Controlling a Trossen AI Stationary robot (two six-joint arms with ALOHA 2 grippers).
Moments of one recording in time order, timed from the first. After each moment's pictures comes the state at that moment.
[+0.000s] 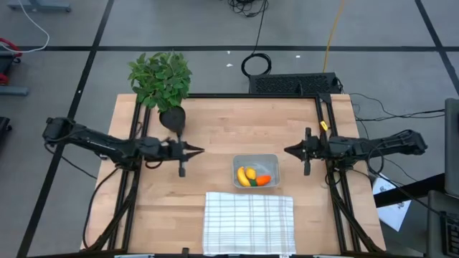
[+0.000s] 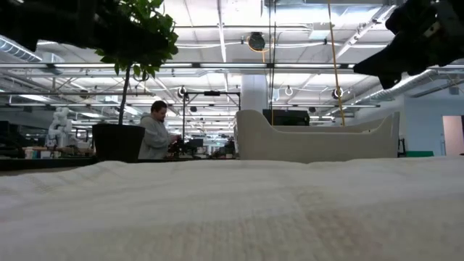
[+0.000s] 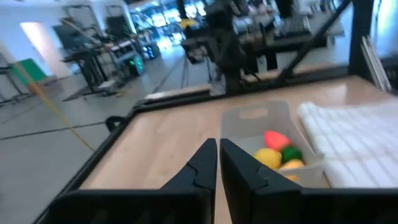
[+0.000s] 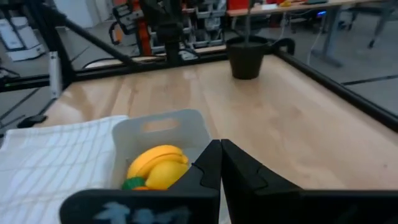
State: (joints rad) left arm -0.13 0.97 0.33 0.55 -0.24 0.21; right arm 0.14 0.34 0.20 -0.10 0.26 0.17
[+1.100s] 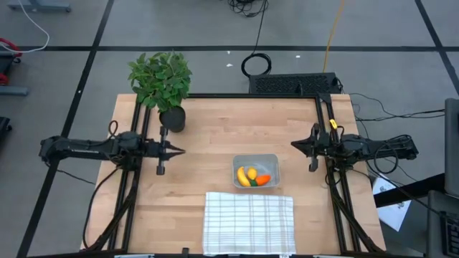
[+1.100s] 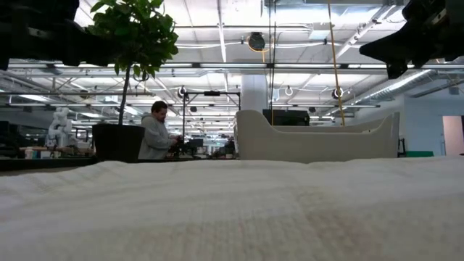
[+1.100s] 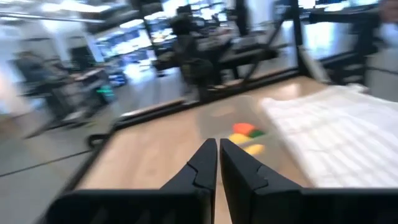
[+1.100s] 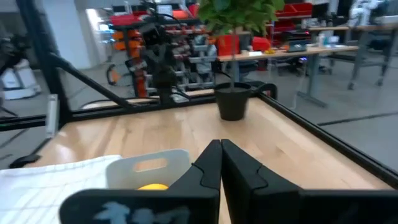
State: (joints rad) left arm 0.02 0.37 0.13 0.22 0.08 0.29; right arm 0.14 0.10 0.18 -0.11 0.31 0.10
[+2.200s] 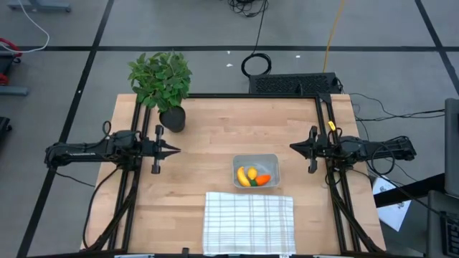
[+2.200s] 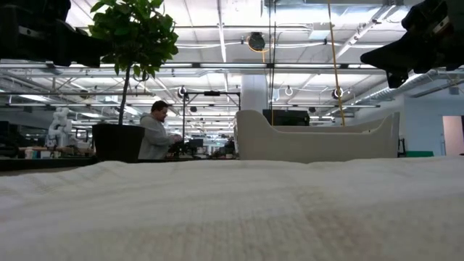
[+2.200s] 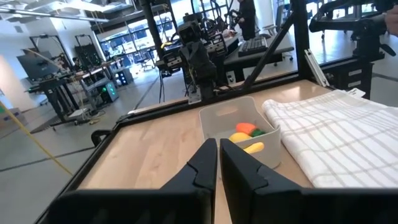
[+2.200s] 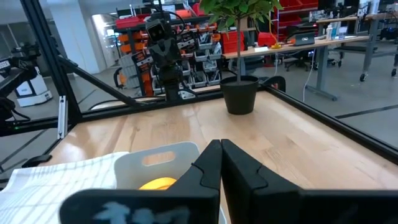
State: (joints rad) left arm 0.07 0.19 0.13 0.04 0.12 0.27; right arm 0.14 0.06 0.12 -0.10 0.29 0.15
